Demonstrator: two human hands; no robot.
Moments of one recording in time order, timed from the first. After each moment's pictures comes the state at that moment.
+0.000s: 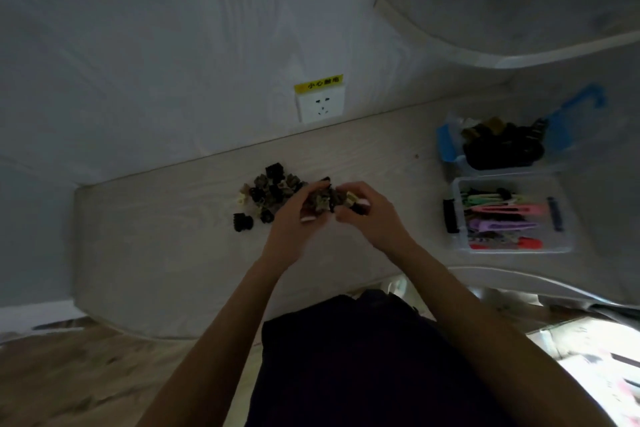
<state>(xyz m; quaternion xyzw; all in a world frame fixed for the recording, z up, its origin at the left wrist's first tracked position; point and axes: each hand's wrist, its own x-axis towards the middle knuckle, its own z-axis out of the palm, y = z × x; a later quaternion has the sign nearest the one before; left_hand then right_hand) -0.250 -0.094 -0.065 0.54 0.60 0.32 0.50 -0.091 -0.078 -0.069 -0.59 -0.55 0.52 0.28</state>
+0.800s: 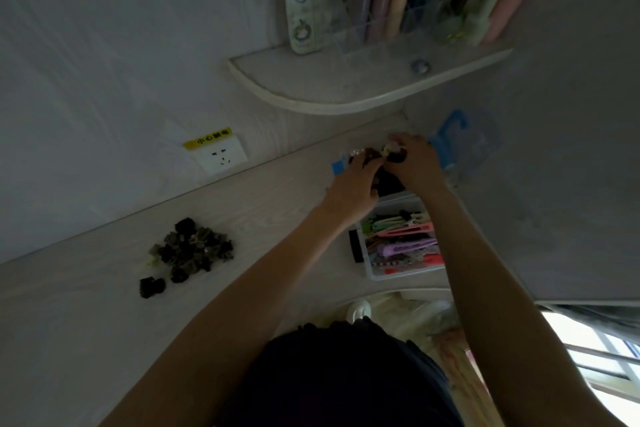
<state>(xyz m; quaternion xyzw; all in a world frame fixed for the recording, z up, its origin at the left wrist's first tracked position) -0.018 0.015 -0.036 0.82 0.46 0.13 0.31 0.122 0.028 -0.028 -0.75 -0.58 0.24 0.20</state>
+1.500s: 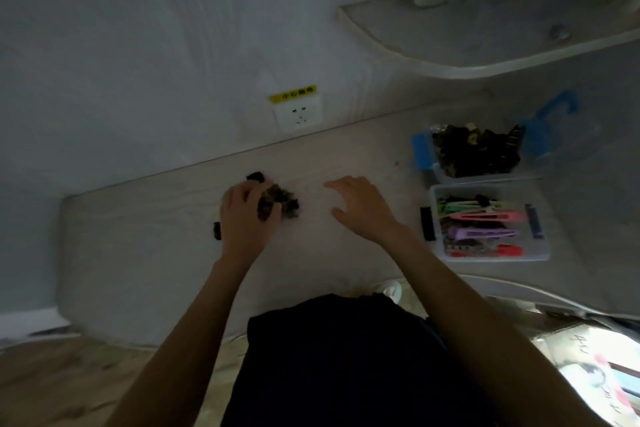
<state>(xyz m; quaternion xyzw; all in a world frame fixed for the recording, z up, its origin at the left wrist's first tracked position) -0.282 -0.075 -0.098 0.65 0.72 0.19 0.12 -0.066 -0.037 -0.081 -0.55 -0.77 0.32 0.04</state>
